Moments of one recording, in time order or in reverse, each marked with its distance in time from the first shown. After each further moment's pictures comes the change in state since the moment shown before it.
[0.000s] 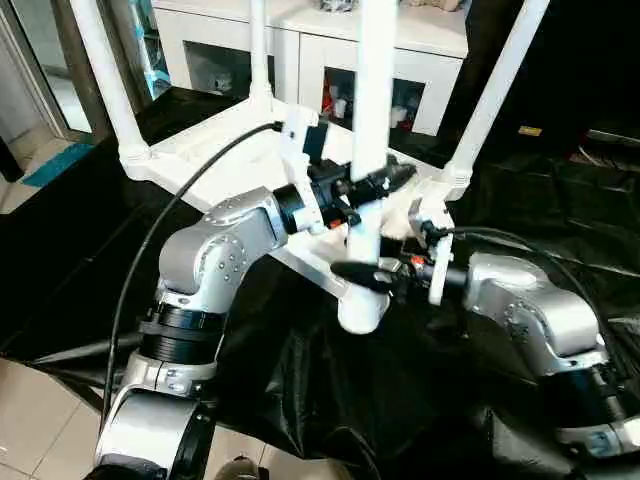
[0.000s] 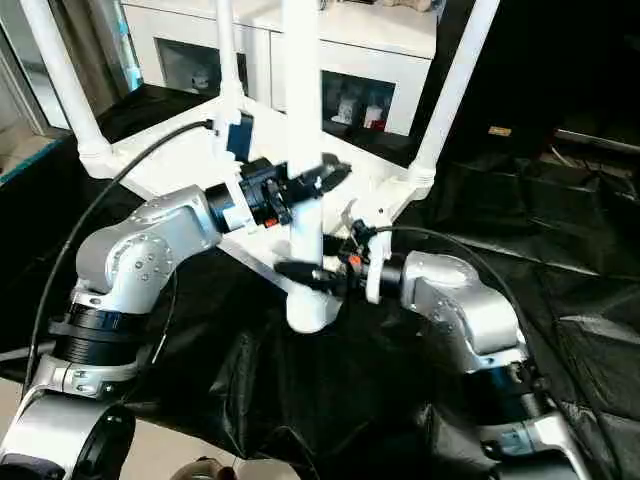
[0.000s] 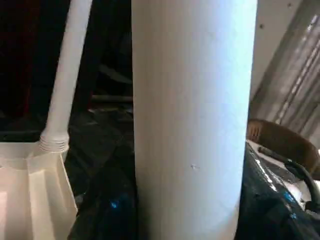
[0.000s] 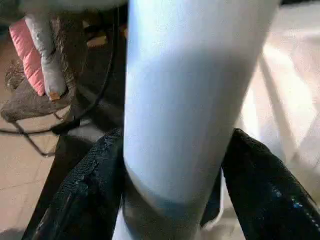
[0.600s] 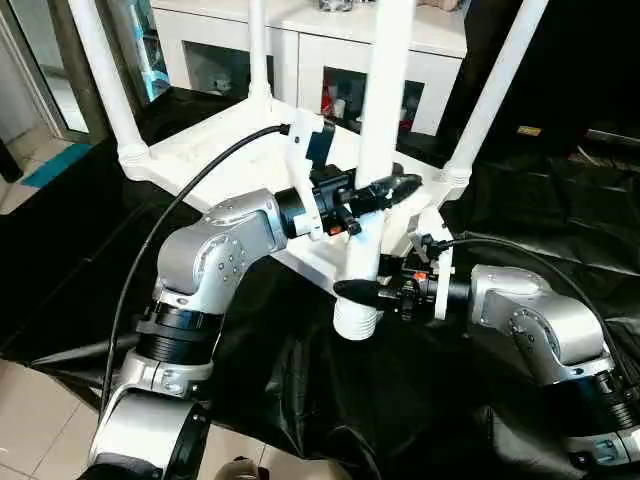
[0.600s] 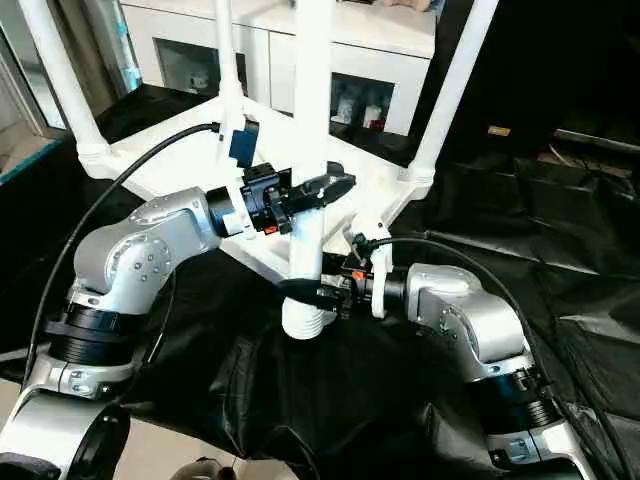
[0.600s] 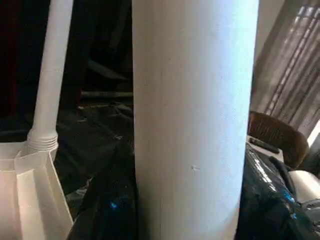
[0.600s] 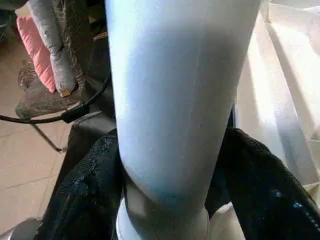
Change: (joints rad) left arm 0.000 0.014 -0.016 -0.015 -0.002 0.014 -0.040; right arm 0.003 -0.002 0.002 0.000 0.016 0.048 0.021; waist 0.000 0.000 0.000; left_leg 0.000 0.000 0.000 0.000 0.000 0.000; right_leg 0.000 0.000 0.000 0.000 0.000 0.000
